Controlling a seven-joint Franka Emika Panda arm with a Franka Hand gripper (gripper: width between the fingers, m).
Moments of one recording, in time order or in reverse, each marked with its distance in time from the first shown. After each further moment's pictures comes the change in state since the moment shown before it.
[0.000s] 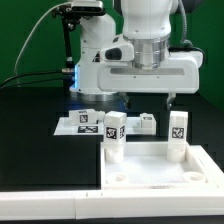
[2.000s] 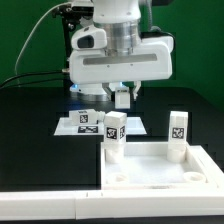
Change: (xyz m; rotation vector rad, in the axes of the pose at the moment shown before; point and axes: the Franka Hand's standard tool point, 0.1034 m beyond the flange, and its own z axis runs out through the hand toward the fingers) arm 0.004 0.054 -0.024 0.017 0.091 -0.140
